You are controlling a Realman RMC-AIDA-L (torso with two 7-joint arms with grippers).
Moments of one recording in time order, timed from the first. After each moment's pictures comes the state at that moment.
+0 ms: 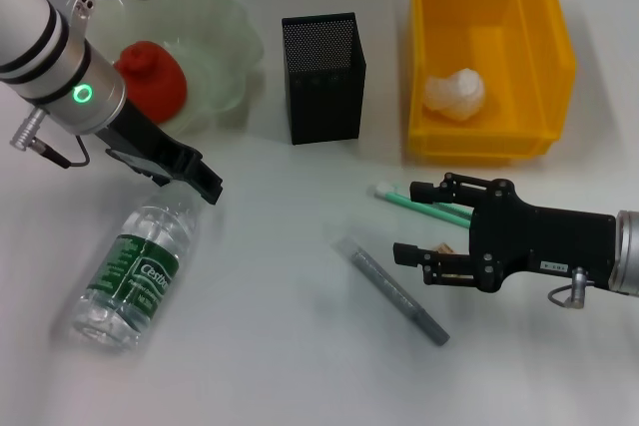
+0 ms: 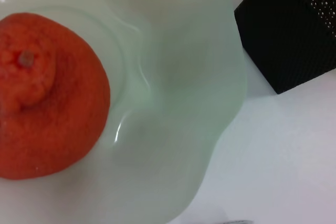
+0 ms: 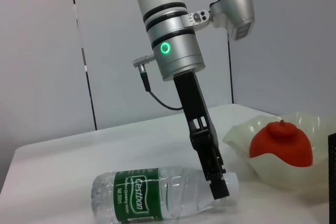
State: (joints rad) left arm -0.91 -2.07 1.01 0.80 2.79 1.46 -2.64; right arm 0.43 2.07 -0.96 -0.44 -1.70 -1.52 0.95
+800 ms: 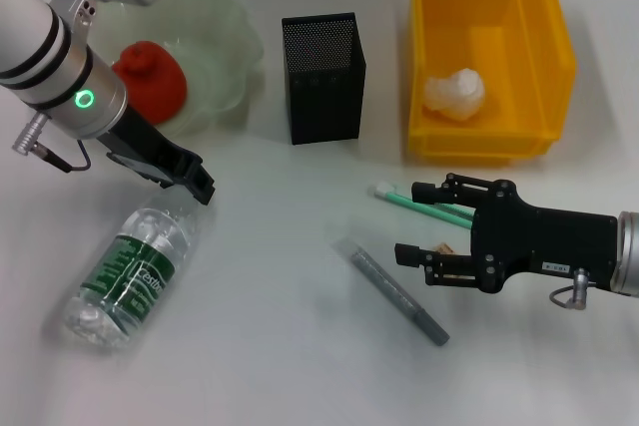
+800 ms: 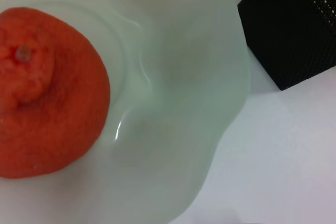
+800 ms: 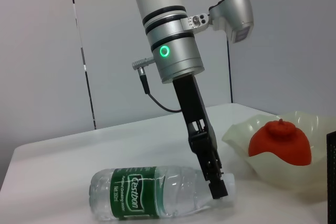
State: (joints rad) left arm -0.91 -2.07 1.01 0.78 2.79 1.44 -2.63; right arm 0.42 2.07 -0.96 -0.44 -1.70 -1.52 0.95
